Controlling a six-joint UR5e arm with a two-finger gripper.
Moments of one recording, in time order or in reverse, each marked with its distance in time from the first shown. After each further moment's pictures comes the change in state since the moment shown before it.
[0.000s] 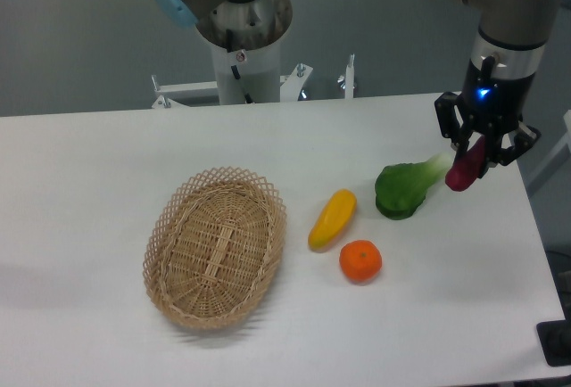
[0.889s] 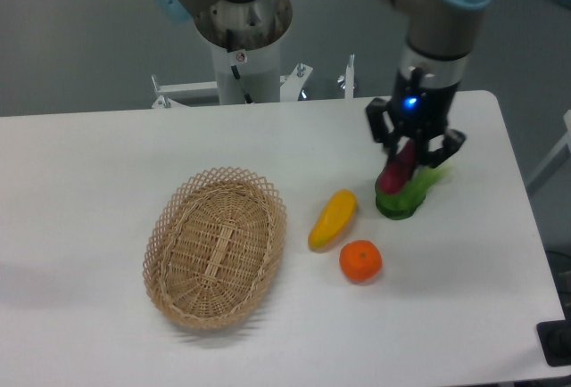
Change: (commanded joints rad) arm -0.195 0.106 -0.190 0.020 -0.002 -0.414
